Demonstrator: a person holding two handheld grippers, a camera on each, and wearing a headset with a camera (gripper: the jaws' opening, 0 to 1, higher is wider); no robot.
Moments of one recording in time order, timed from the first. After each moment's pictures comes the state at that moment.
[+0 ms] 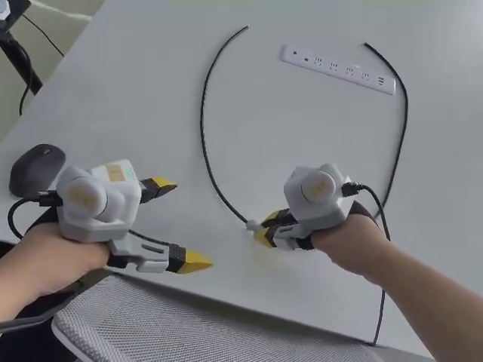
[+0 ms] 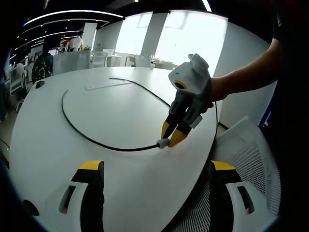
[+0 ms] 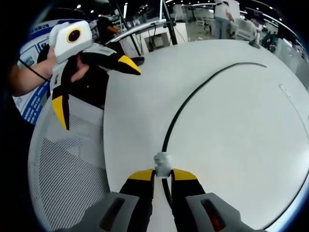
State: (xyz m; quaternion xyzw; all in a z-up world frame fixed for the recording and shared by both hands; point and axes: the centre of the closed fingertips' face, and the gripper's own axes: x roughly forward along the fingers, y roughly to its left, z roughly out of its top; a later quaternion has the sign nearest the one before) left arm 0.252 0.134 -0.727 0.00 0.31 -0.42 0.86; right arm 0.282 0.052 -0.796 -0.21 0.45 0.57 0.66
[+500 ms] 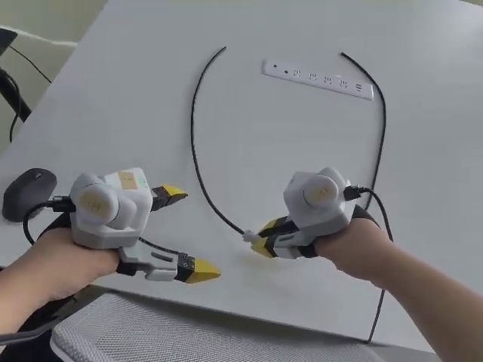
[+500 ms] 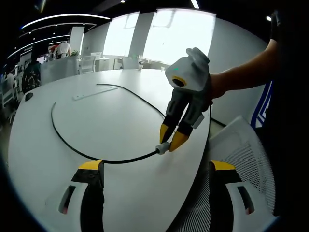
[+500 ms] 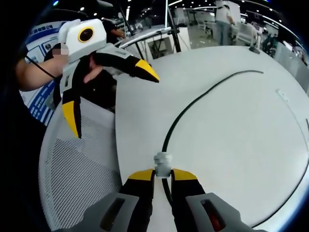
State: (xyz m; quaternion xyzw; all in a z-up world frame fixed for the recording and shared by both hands) left arm 0.257 0.104 -0.708 0.02 0.29 -0.46 0.84; right arm 0.268 0.043 -0.765 -0.20 0.44 0.58 0.66
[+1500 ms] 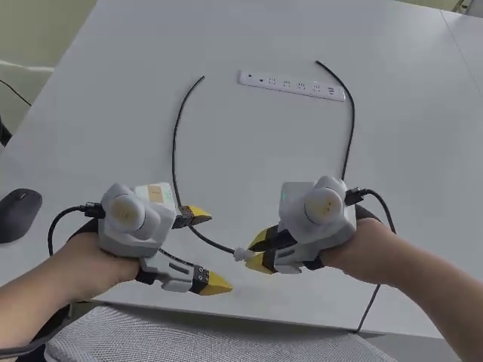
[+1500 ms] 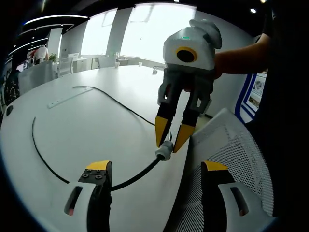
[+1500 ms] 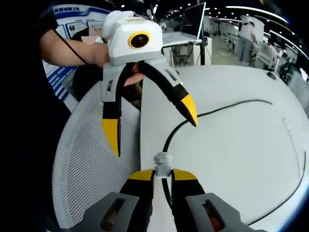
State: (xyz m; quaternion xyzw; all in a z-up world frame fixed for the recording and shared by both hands) left arm 0.237 0.059 -0.715 0.05 0.29 -0.54 0.79; right arm 0.227 0.040 -0.724 -0.25 0.37 0.64 0.62
